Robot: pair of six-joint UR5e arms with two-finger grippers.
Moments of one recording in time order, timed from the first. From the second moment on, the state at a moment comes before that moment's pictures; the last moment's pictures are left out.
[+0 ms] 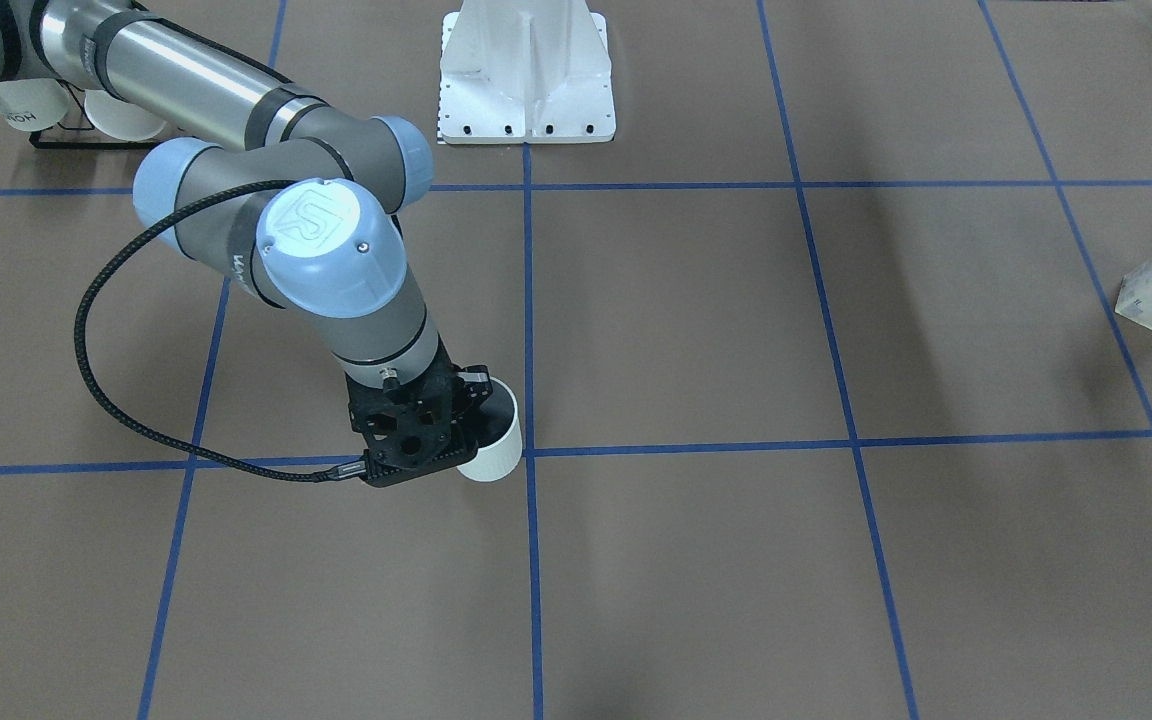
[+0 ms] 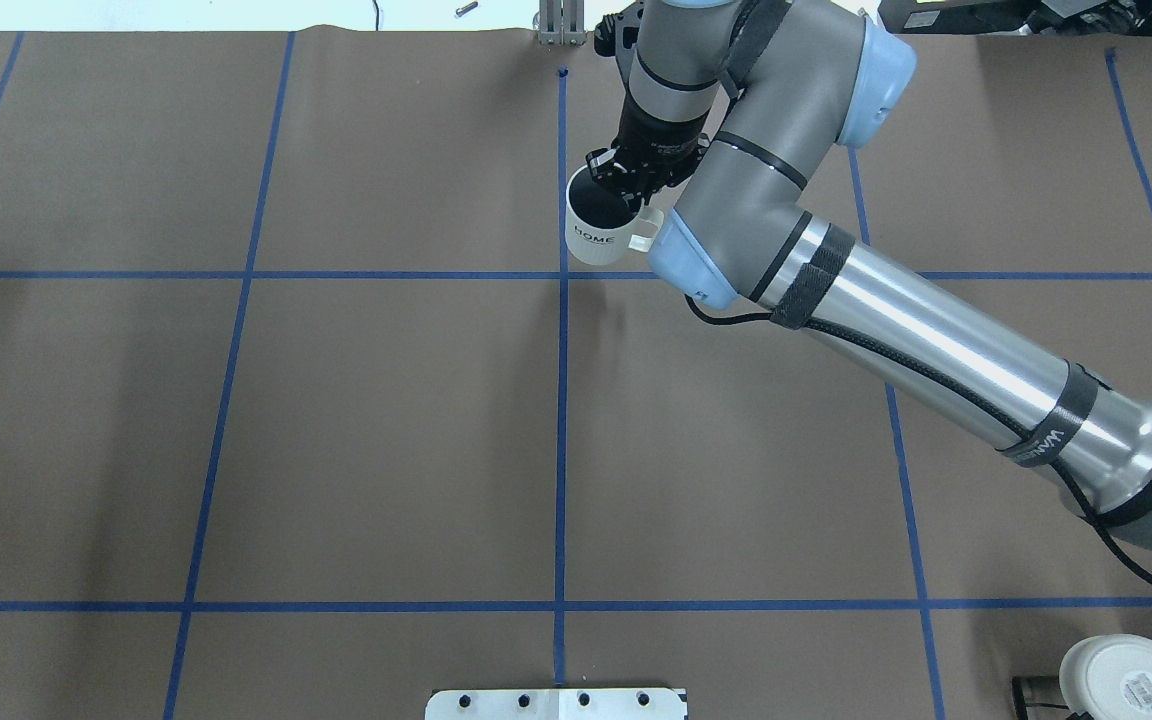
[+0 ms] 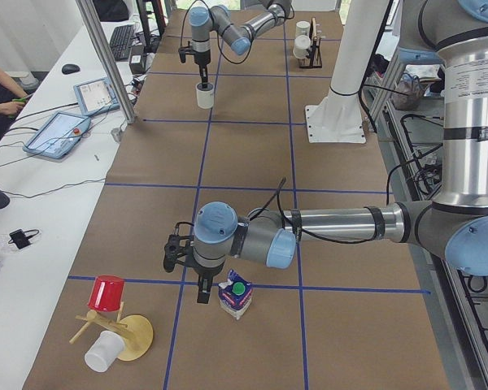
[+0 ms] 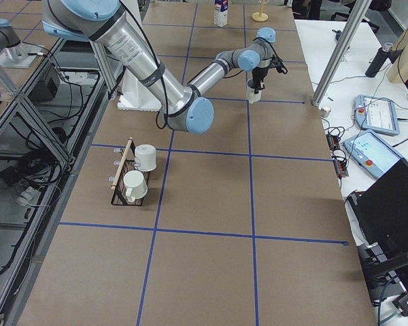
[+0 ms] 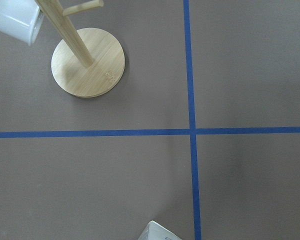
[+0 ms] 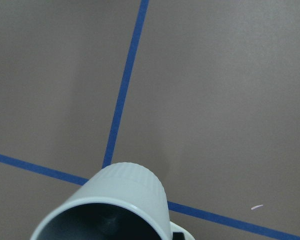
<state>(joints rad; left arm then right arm) -1.61 -1.48 -1.60 -1.87 -2.32 -0.14 0.79 -0.64 1.30 -1.53 2.10 0.75</state>
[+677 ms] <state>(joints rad) -1.61 -1.49 -1.56 -1.92 -2.32 -0.14 0.74 -0.63 1.24 -1.53 2.05 0.75</state>
